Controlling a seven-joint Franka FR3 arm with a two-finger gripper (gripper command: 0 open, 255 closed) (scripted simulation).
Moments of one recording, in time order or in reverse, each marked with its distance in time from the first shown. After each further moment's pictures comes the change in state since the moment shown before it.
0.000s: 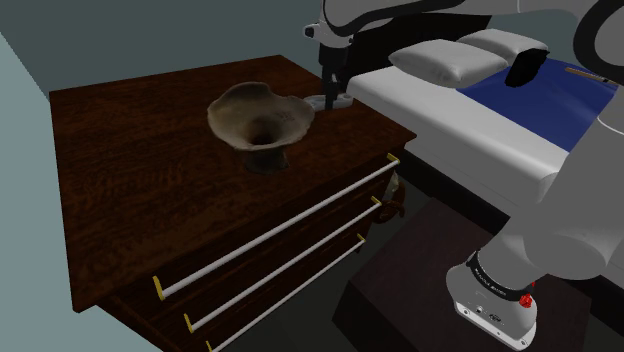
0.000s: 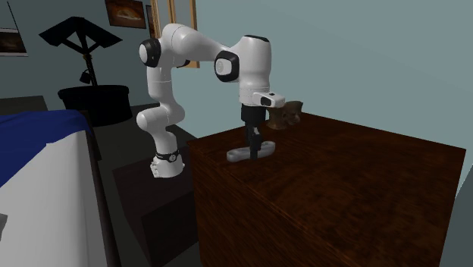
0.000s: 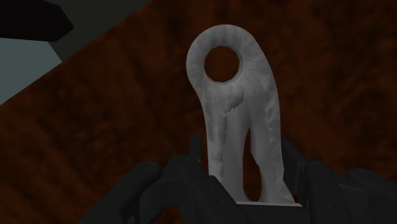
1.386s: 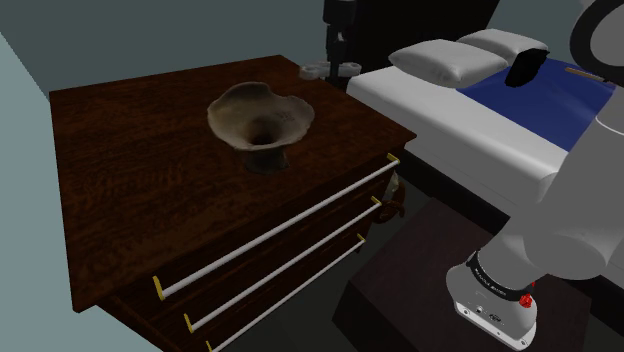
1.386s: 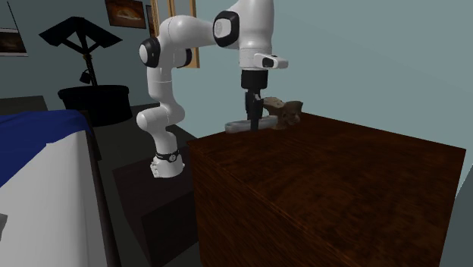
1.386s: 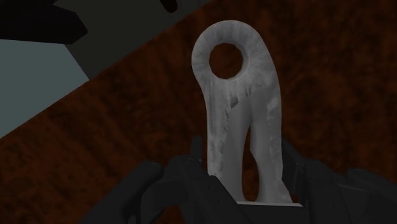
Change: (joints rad) arm -0.002 0.009 -0.002 0.261 0.000 -0.256 -0.005
